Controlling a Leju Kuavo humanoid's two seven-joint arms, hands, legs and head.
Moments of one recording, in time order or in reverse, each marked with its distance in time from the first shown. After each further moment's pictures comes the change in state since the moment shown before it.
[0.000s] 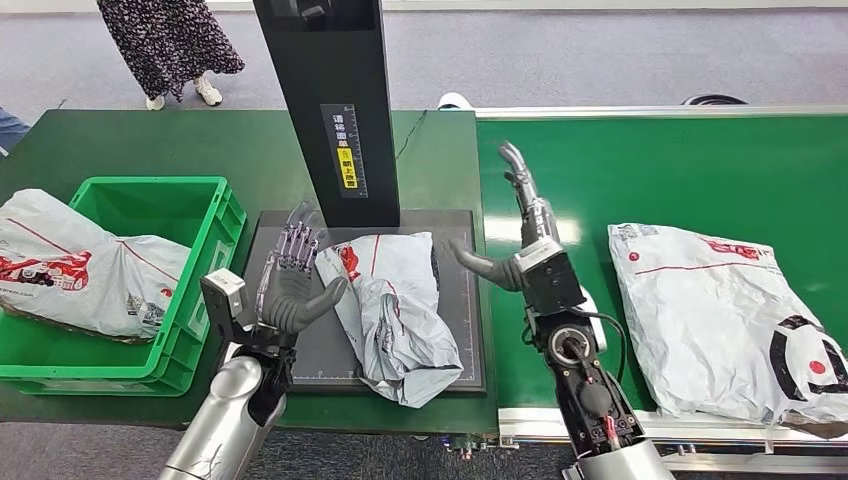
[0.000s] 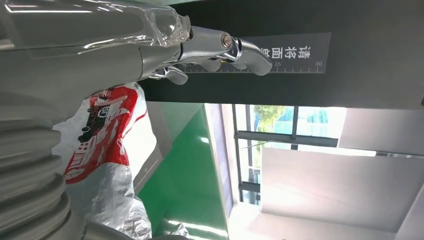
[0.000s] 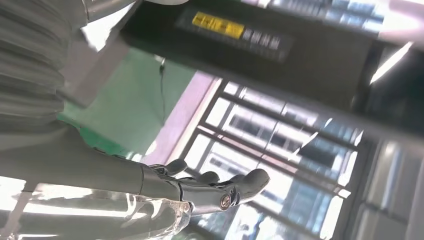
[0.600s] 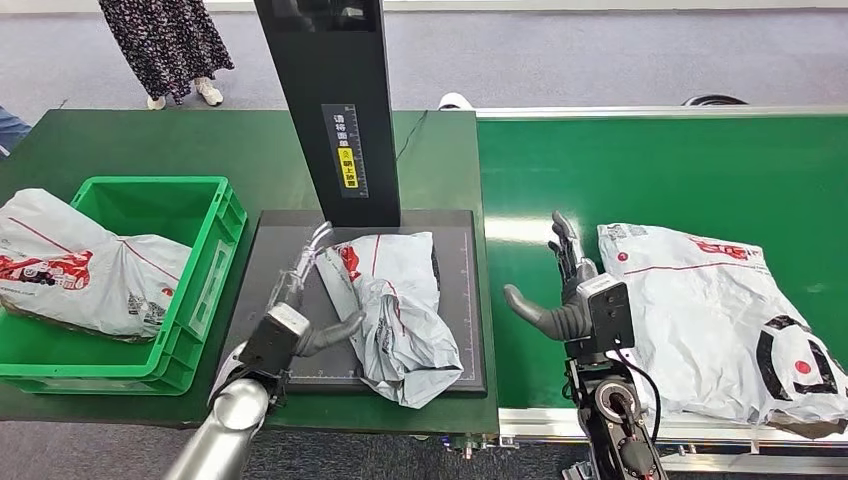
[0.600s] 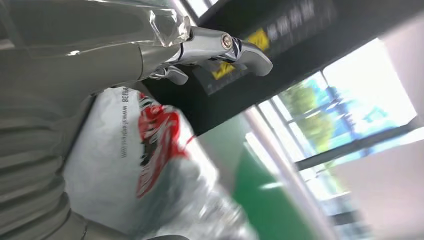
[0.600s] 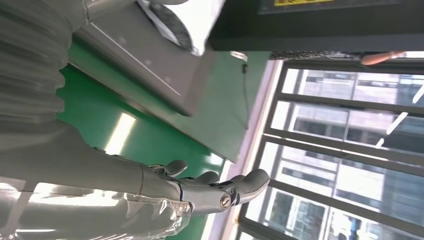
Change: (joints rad) left arm 0.075 0.034 -0.035 -0.103 -0.532 0.171 0.106; right arm 0.221 -0.033 -0.172 -0.070 -0.099 0.107 0.104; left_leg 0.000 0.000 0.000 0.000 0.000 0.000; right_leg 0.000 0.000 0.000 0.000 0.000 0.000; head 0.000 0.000
